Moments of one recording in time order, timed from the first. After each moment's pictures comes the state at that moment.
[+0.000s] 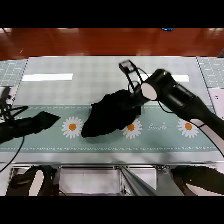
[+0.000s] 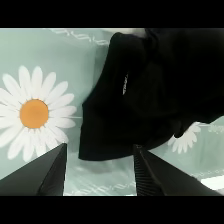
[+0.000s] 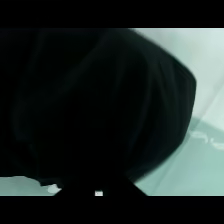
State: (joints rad) left arm 0.25 -0.50 0.49 0.87 -1.22 -1.44; right arm 0.66 -1.34 1.23 -1.61 1.16 1.85
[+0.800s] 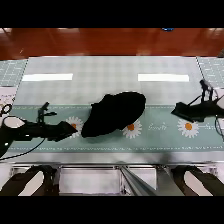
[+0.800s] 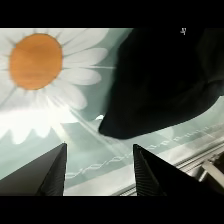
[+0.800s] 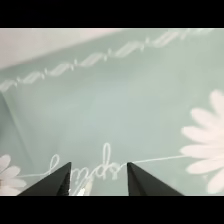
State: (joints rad) left arm 0.12 -0.94 0.36 0.74 -1.12 -1.30; right arm -0.22 -0.99 0.69 -1.20 1.08 1.58
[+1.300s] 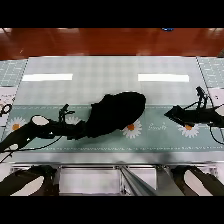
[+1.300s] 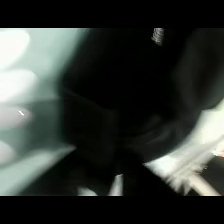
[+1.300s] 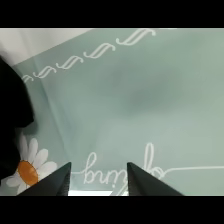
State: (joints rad) left arm -0.21 -1.15 0.38 0.50 -0.85 -1.28; right arm -0.27 -0.99 0.58 -0.95 1.01 1.41
